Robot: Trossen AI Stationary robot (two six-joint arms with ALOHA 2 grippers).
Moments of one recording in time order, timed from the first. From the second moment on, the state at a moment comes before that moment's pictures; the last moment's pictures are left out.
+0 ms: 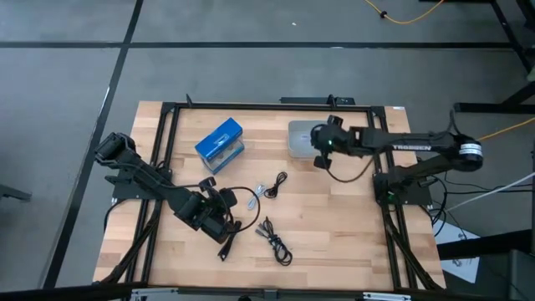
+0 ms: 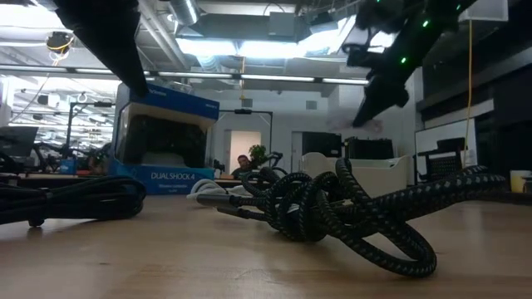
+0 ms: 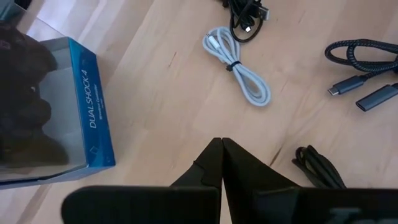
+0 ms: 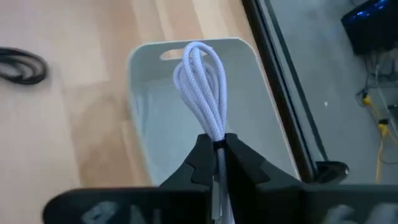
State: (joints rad) left arm -0.56 1.59 1.18 -0.95 -0.62 -0.96; right arm -0.25 1.27 0.85 -0.47 0.38 -0.21
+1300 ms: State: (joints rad) left arm -0.56 1.59 1.18 -0.94 -0.62 -0.96; right arm -0.27 1.28 0.83 -0.41 0.27 -0.18
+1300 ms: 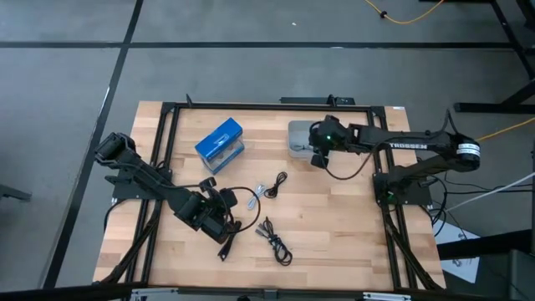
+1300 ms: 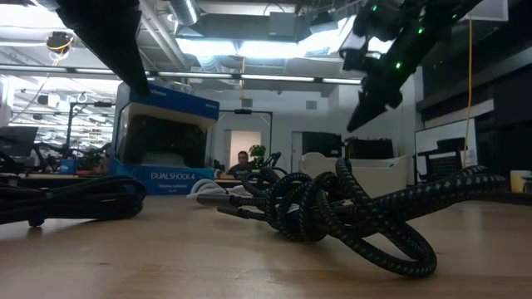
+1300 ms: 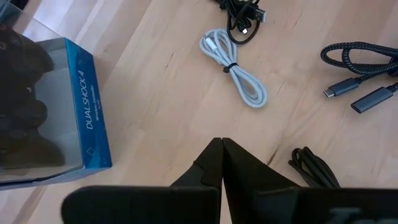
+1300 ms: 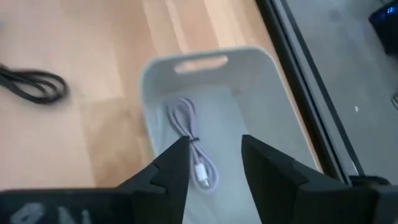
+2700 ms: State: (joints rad) left arm -0.56 1.59 1.18 -0.89 -0.62 -0.96; right arm 0.26 0.96 0.81 -0.72 0.02 0.21
